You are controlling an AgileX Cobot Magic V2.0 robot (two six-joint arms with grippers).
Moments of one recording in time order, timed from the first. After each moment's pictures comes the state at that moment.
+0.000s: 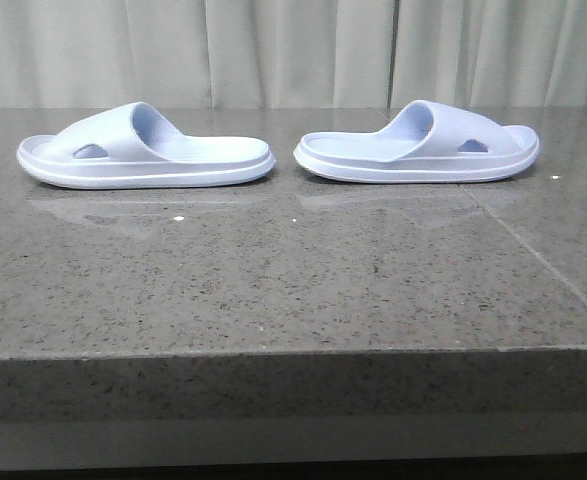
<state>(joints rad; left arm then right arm) -0.03 0.00 0.00 -0.07 0.09 0.03 0.06 -0.01 0.03 0.06 0.12 0.01</state>
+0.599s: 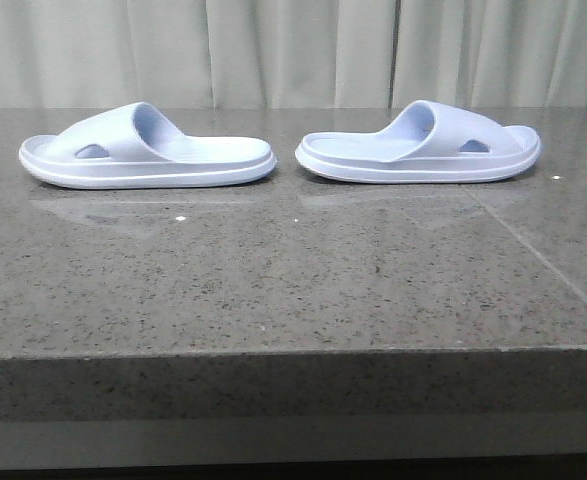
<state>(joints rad) -0.03 0.33 -0.39 -0.13 0.22 0.03 0.06 0.20 -0.43 0.06 0.41 0.01</state>
